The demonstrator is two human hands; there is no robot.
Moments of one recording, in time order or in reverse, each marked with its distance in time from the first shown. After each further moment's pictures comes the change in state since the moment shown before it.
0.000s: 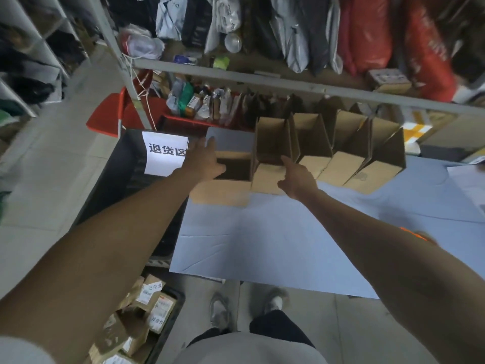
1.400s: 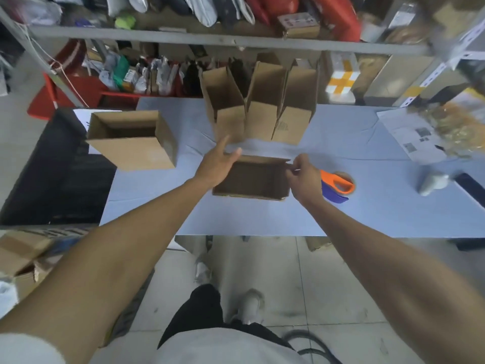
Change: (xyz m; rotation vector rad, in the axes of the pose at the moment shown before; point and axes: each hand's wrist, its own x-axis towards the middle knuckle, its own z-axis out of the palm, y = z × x) left_hand -0.119 0.269 0.135 -0.551 -0.128 -0.021; right_hand -0.161 0.257 -0.032 0.500 0.297 0.187
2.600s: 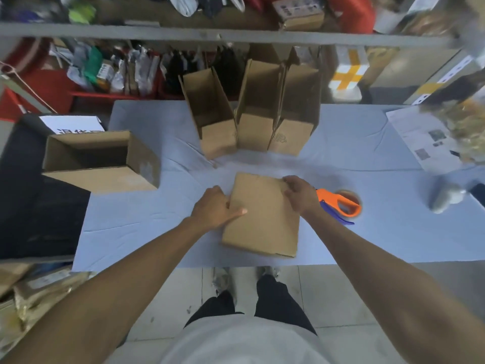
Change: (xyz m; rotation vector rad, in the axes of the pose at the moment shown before) left_hand 0.066 -0.050 0.049 0.503 -0.256 -0.029; right_hand 0.099 0.057 0.035 0.002 -0.298 0.187
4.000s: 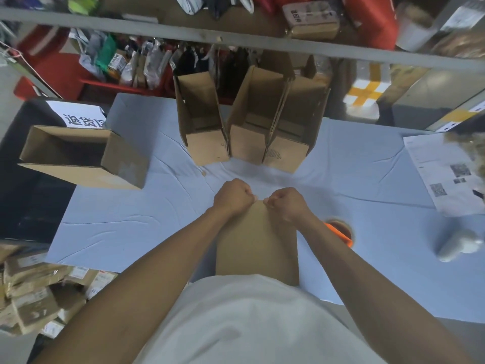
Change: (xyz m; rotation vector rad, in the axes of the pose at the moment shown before) left_hand 0.088 0.098 0.011 -0.370 0.103 -0.176; right_hand 0.054 -0.015 -0.038 -0.063 -0.290 -0.021
